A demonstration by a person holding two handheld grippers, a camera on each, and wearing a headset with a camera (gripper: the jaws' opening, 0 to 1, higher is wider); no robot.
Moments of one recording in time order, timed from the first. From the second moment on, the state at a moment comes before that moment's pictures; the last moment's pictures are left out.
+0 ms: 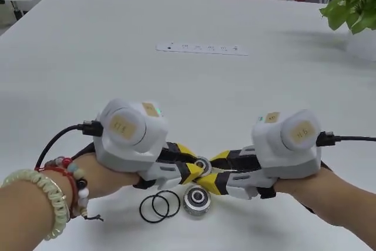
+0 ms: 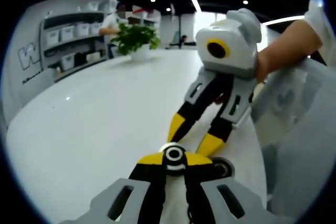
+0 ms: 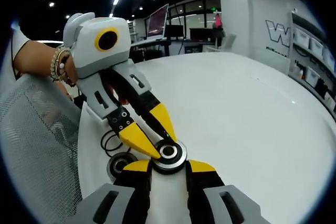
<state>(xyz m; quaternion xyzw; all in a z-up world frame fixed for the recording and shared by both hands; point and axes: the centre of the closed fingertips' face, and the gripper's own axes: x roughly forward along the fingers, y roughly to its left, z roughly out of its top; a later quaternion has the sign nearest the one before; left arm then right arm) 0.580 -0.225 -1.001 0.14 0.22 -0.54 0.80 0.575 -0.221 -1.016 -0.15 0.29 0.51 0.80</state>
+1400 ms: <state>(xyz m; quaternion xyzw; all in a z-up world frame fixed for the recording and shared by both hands) 0.579 -0.224 -1.001 0.14 0.22 -0.54 0.80 0.572 -0.223 -1.019 -0.14 0.30 0.51 0.79</state>
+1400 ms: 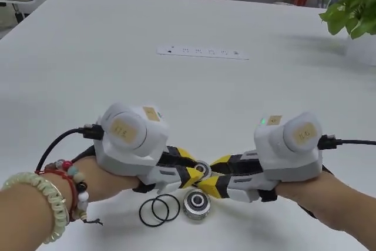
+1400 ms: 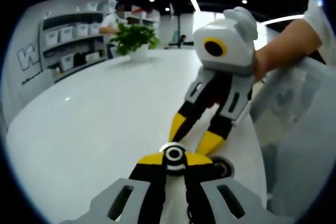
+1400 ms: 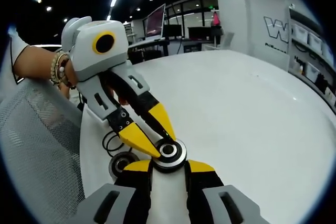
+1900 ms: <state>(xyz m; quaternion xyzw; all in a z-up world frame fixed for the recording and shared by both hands) 0.579 -0.224 -1.001 0.14 0.22 -0.54 0.80 0.570 -0.231 -1.019 -0.13 0.32 0.52 0.78</state>
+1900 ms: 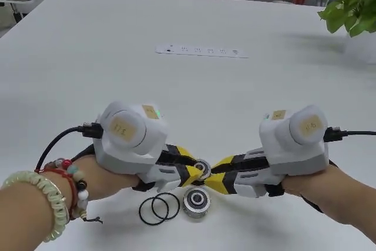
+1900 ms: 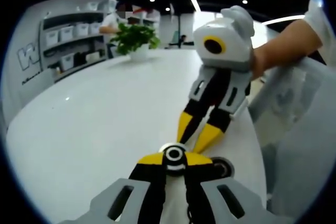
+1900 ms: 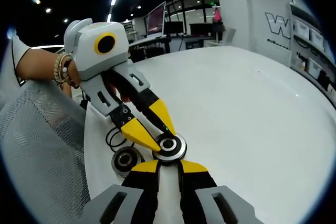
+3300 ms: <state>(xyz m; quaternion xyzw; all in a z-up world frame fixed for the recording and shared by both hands) 0.581 -0.222 -1.001 0.14 0.22 -0.53 0.80 0.579 -0.236 -1.020 -0.21 0.34 0.46 0.79</state>
